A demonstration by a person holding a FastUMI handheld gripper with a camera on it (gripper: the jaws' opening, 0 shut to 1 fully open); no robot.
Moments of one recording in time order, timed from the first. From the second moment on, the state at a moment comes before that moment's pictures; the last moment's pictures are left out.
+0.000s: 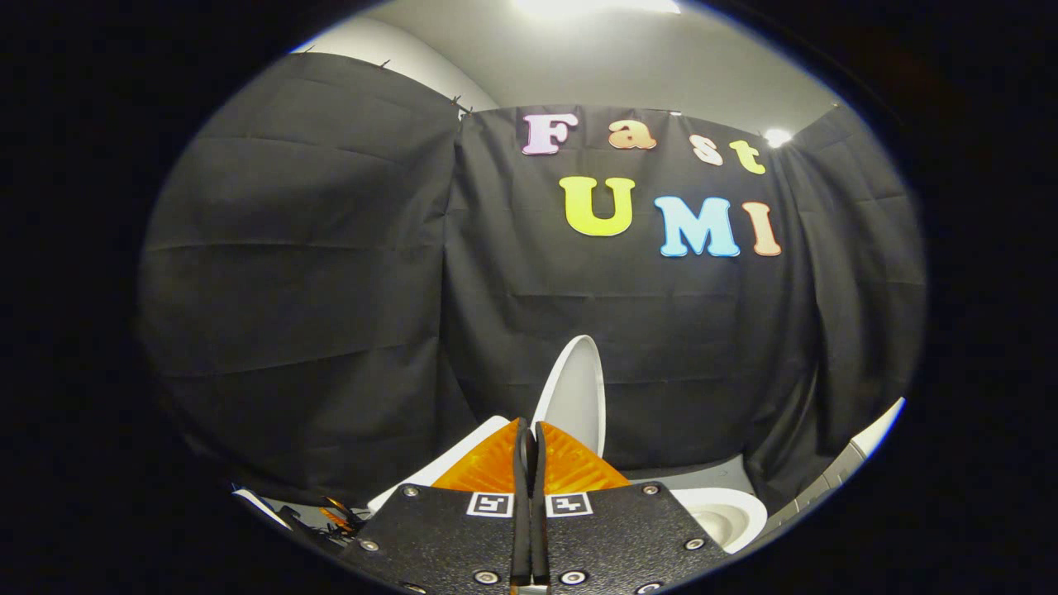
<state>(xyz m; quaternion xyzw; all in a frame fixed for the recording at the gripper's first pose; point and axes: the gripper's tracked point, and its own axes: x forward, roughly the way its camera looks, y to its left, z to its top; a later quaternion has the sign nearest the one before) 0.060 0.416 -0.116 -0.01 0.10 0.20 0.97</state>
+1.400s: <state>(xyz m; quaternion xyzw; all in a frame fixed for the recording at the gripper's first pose) 0.025 0.368 -0.024 0.05 0.08 0.27 0.96</state>
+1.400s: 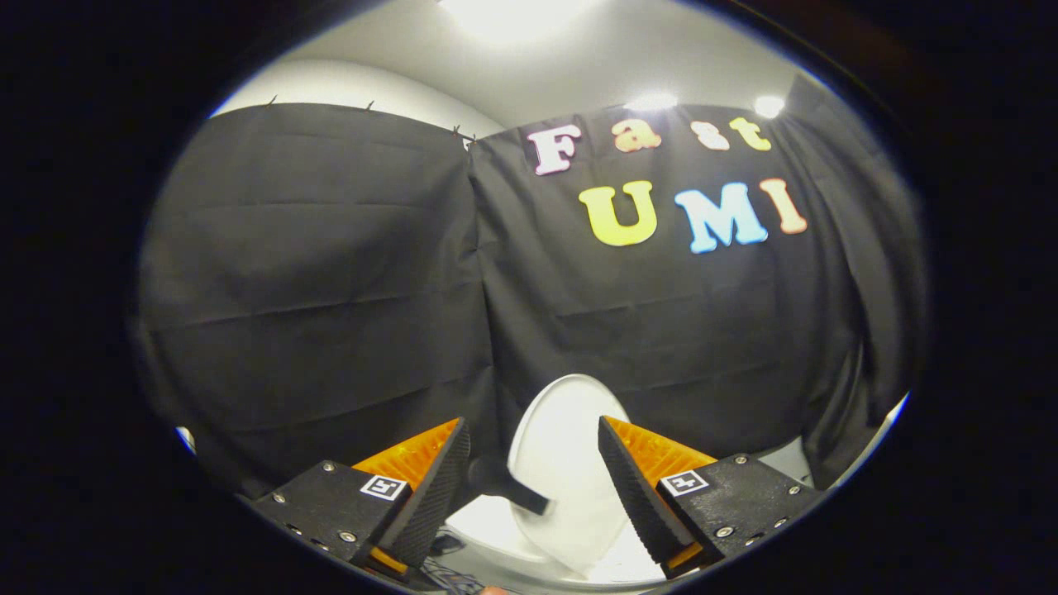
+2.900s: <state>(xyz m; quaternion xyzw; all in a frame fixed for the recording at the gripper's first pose) -0.019 -0.033 0.009 -0.01 -0.02 0.04 1.00</state>
